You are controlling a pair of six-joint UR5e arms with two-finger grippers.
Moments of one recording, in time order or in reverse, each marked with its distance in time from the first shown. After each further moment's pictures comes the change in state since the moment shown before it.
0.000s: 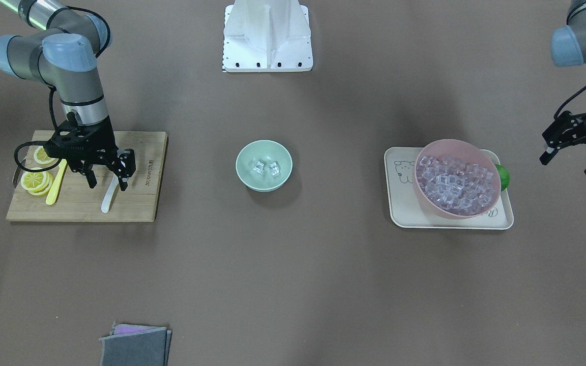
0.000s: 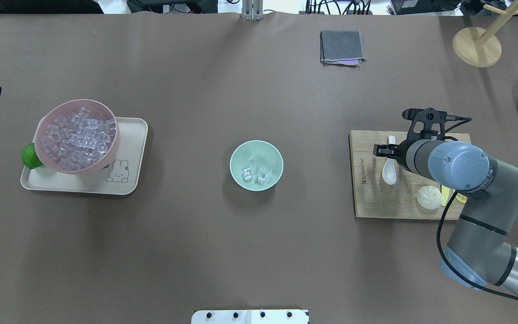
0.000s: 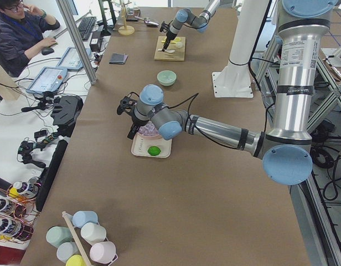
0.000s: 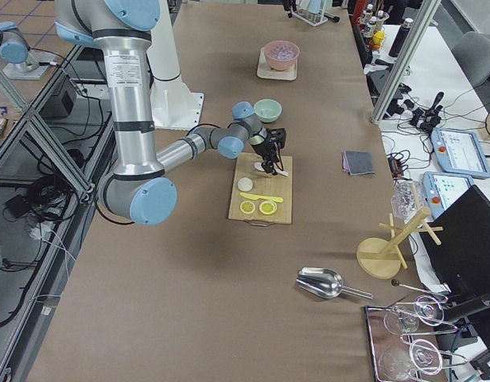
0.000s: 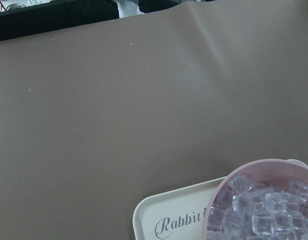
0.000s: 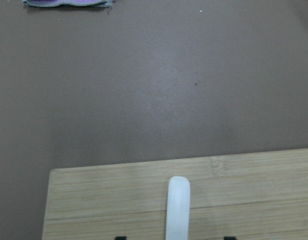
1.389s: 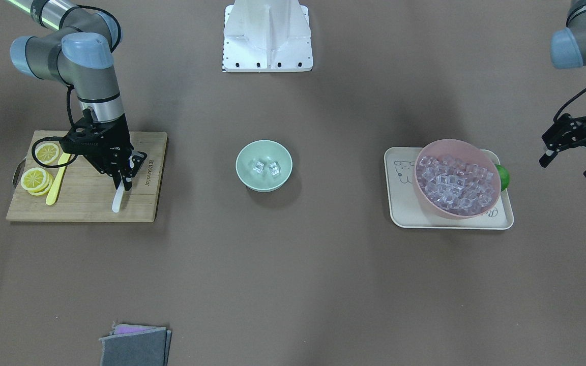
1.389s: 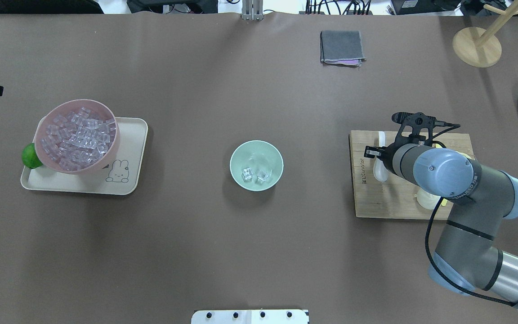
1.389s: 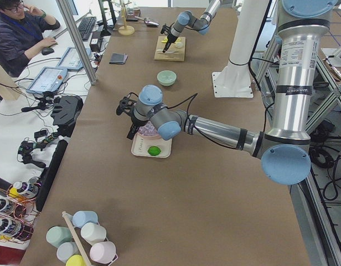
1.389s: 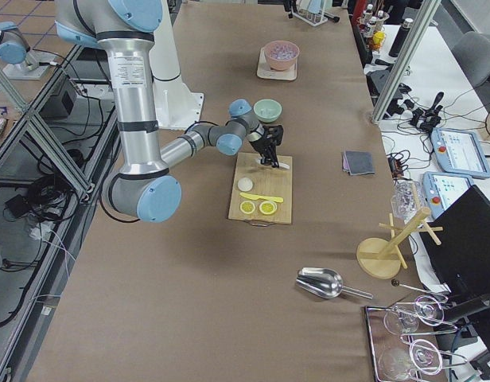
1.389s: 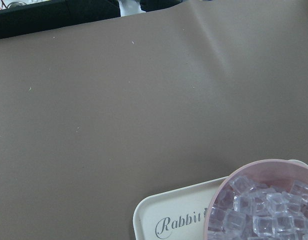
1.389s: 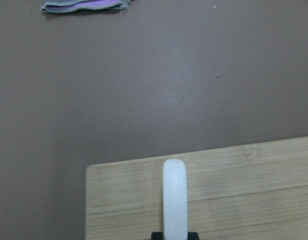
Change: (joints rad) left arm 0.002 -0.011 0.013 -0.001 0.000 -0.006; right arm -0.033 0.053 -0.004 -0.006 -0.038 0.067
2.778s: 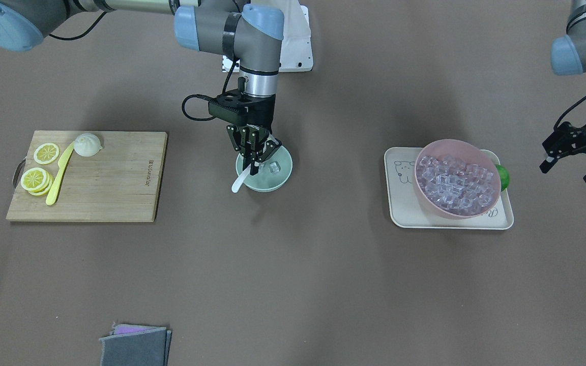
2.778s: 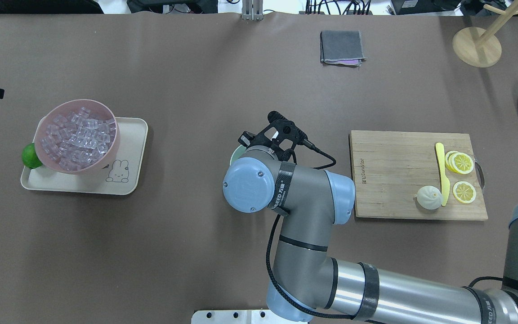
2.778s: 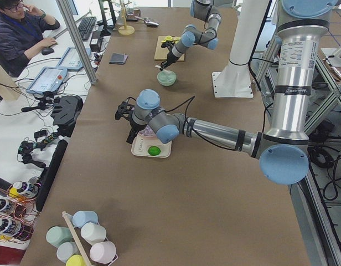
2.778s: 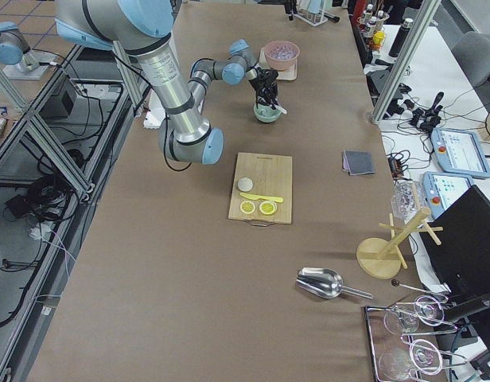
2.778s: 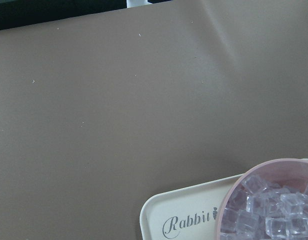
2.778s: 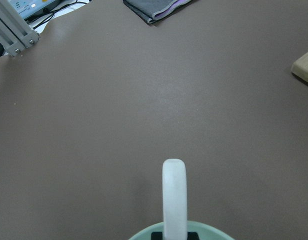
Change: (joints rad) left arm 0.003 -0.008 0.046 0.000 -0.002 0.003; right arm -0.200 0.612 -0.210 -0.516 -0.259 0.660
